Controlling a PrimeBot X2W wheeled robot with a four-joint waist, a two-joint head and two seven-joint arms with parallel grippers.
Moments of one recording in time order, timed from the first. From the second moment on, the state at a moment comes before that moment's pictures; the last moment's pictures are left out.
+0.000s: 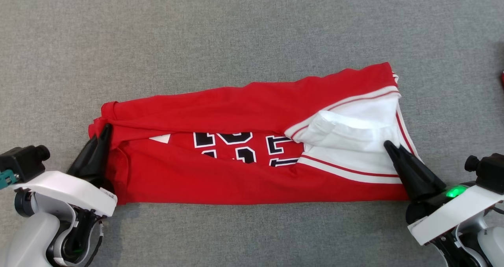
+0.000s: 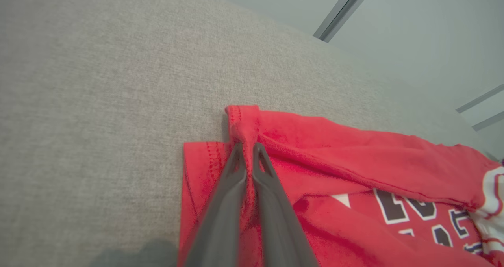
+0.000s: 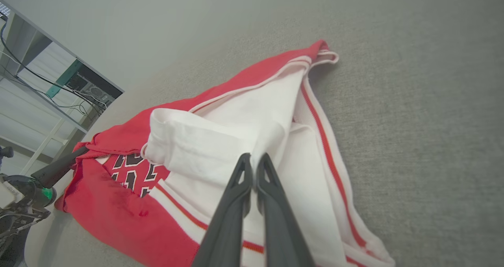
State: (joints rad) left arm -0.34 0.58 -0.54 0.19 -1.14 0.06 -0.19; right arm -0.16 -0.42 0.35 -0.03 0.87 0.13 -0.03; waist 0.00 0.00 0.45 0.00
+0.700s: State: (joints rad) left arm -0.19 0.41 -0.24 -0.06 -0.62 0.23 -0.26; right arm -0.19 -0.21 0.01 0.01 0.37 0.13 -0.20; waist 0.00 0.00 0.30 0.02
